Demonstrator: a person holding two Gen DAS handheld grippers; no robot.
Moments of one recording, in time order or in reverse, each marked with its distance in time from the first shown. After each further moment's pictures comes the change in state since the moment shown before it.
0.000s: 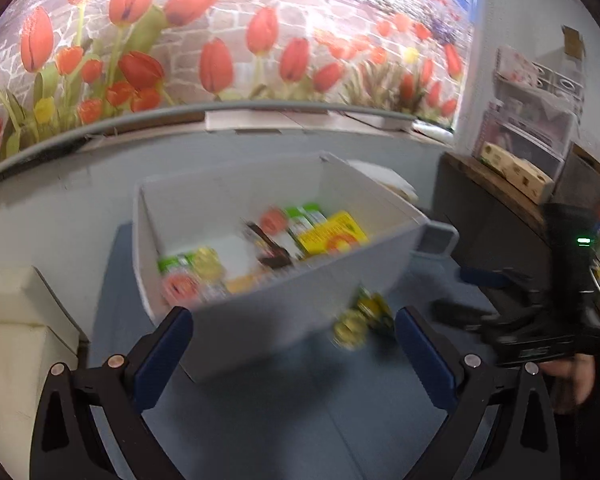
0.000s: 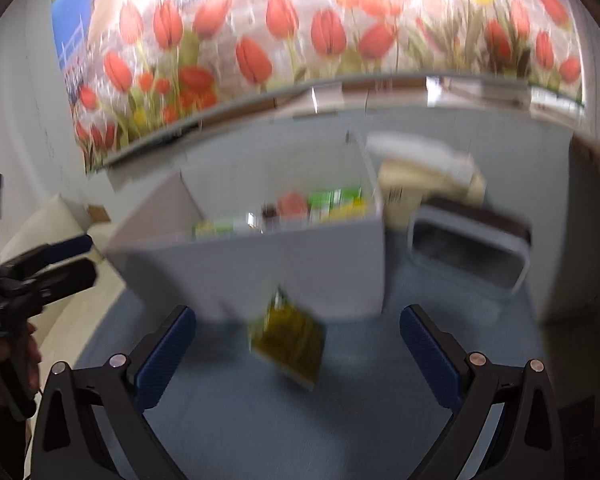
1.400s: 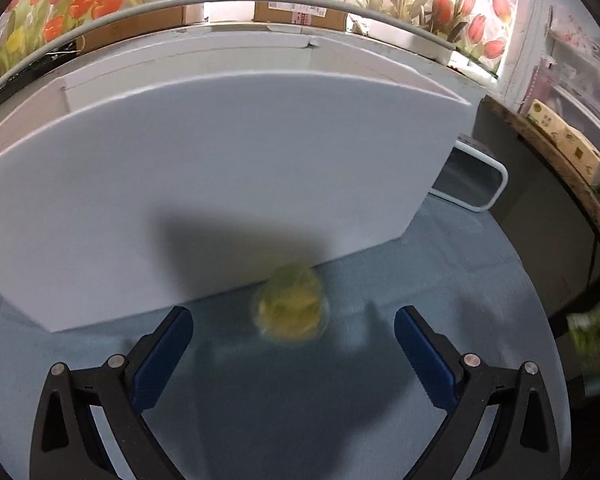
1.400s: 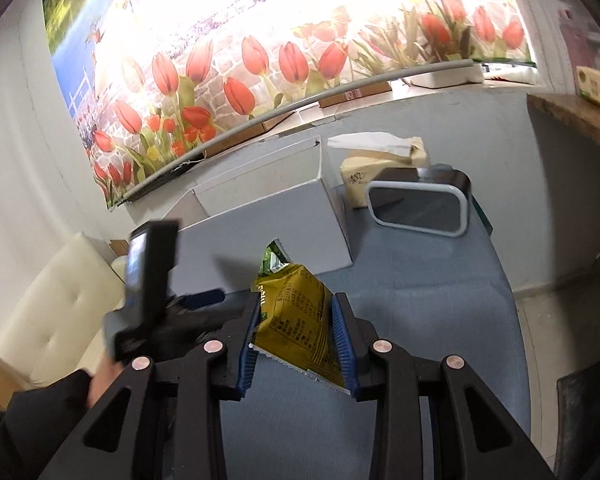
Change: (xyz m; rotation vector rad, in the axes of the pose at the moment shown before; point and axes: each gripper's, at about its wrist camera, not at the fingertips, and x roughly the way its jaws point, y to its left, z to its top) left arm 0.144 -0.070 -0.032 -0.110 0.208 0.115; right arm -0.098 -0.046 -0.050 0.138 -0.120 0.072
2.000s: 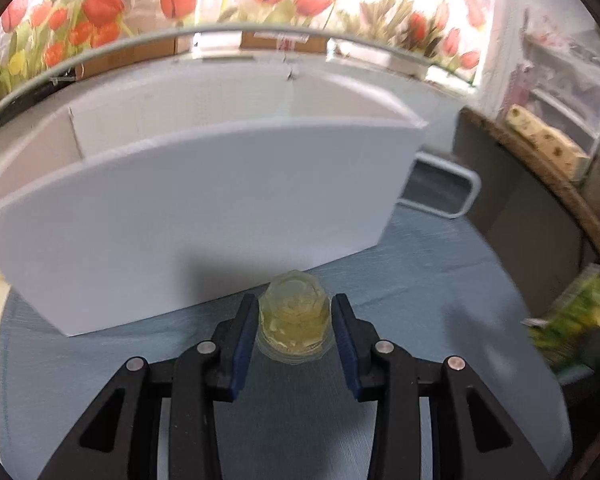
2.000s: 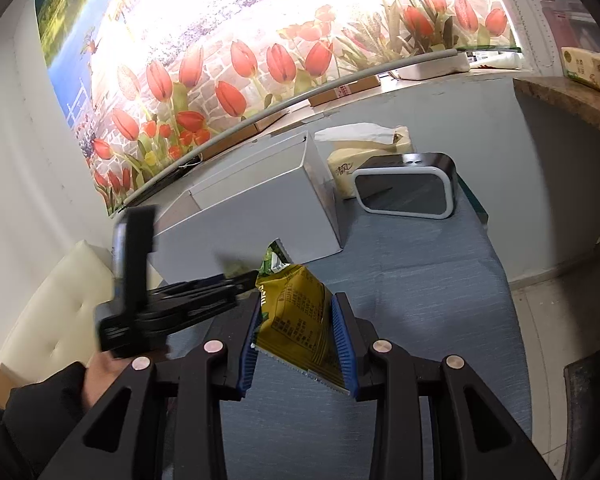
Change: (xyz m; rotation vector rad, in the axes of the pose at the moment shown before) left arm -0.046 -0.003 -0.011 0.052 -0.101 -0.050; right arm -0.006 -0.009 -0.011 0.030 -0.010 0.021
